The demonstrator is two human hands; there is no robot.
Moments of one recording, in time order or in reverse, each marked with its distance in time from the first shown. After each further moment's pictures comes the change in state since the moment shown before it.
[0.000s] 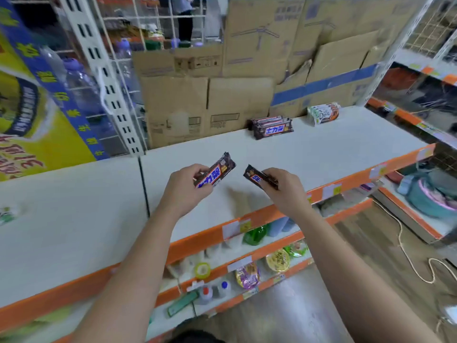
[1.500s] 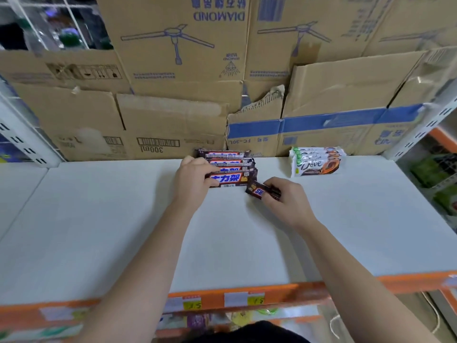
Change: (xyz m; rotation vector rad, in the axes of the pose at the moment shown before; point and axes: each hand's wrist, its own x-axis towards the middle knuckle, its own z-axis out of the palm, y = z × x) left_hand 0.222 0.095 0.204 0.413 0.365 -0.080; right_hand 0.205 0.235 -0.087 0.138 -0.262 -0.165
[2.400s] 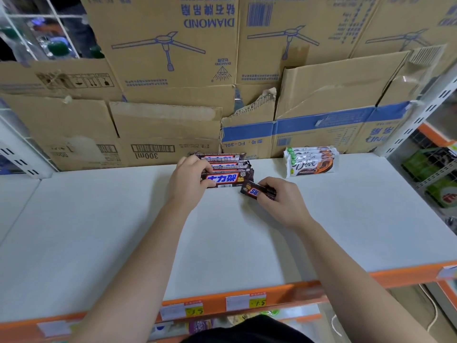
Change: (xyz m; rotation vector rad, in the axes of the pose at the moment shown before) left_hand 0.011 -0.009 0.003 0.030 -0.019 0.040; right_hand 0.001 -0.005 0.001 0.036 0.005 -0.009
